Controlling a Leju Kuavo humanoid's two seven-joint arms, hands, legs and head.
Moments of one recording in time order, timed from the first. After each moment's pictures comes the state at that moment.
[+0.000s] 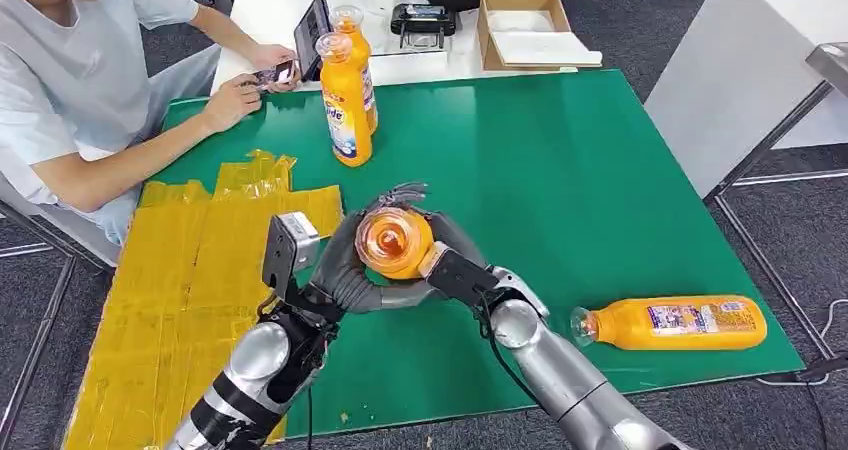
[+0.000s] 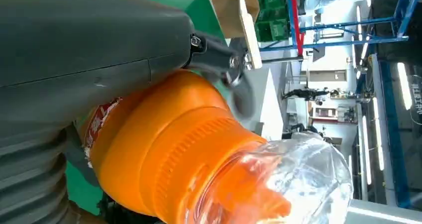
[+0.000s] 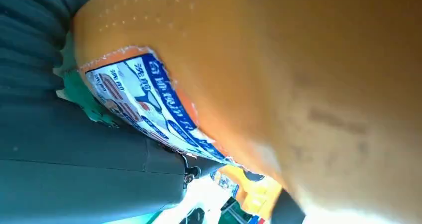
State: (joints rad) left arm -0.33 -0.10 -0.65 -1.45 0.26 -0.03 -0.16; right arm -0.46 0.04 0.66 -1.15 0.20 0.05 -0.35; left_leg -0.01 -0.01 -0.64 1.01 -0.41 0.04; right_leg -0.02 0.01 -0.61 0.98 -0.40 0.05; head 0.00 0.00
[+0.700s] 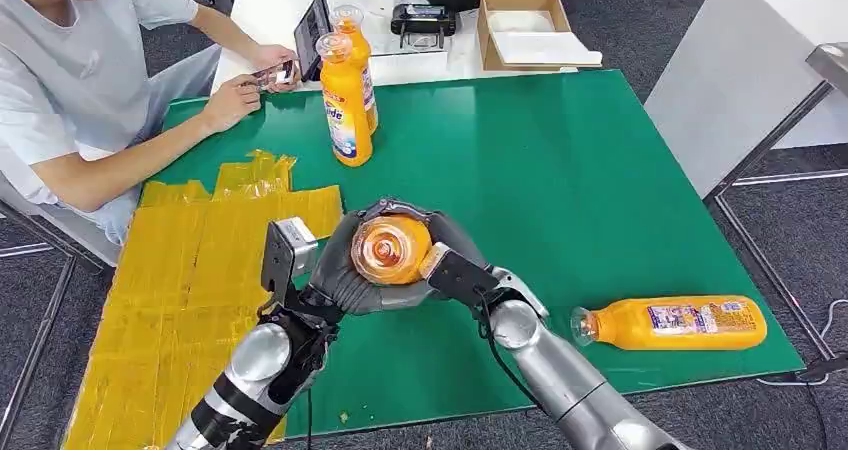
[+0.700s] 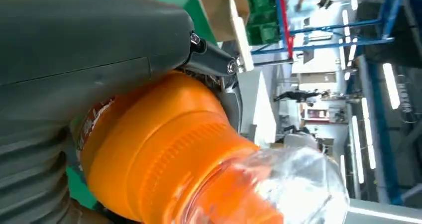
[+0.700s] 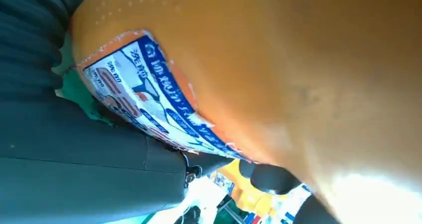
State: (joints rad) left arm -0.32 -0.10 -0.65 -1.45 0.24 -0.03 -0.21; right arm -0.45 0.05 0.66 -1.15 0.18 0.03 -0.35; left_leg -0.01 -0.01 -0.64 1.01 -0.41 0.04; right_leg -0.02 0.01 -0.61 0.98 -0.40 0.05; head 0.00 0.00
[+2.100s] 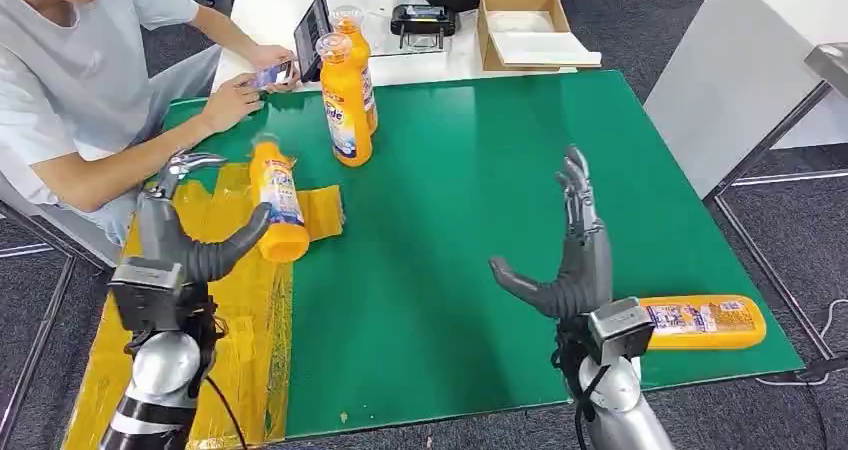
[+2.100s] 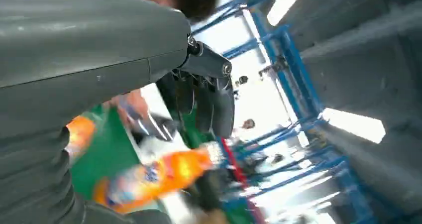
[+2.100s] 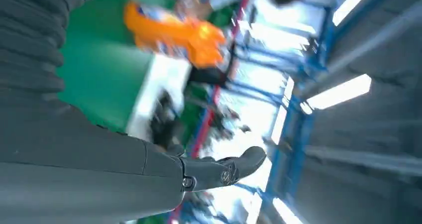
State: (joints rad) left arm -0.21 0.00 -0.29 -1.66 -0.33 0.39 -0.42; right arm -0.10 -0.06 0.35 -1.74 0.07 -0.23 -0.48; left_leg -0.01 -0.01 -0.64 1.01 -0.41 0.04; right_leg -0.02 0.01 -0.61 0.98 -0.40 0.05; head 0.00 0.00
